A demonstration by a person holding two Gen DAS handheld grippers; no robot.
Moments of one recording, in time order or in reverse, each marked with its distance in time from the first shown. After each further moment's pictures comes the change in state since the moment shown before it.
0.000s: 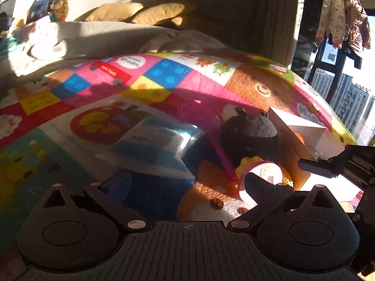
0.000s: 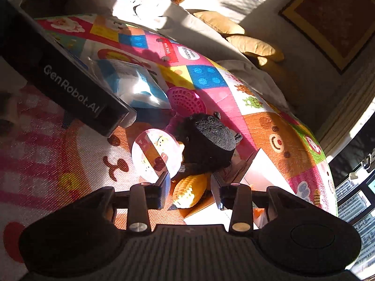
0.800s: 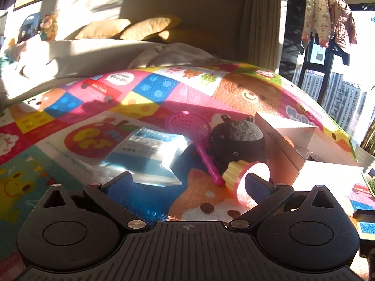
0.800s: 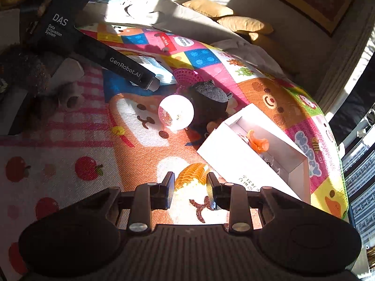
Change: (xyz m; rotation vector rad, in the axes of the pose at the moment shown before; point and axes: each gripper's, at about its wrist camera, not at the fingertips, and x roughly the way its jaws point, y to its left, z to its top) left arm -0.009 -0.017 -0.007 0.099 -0.069 -0.010; right arm -0.105 -0.023 -0.057 0.237 0.075 0.103
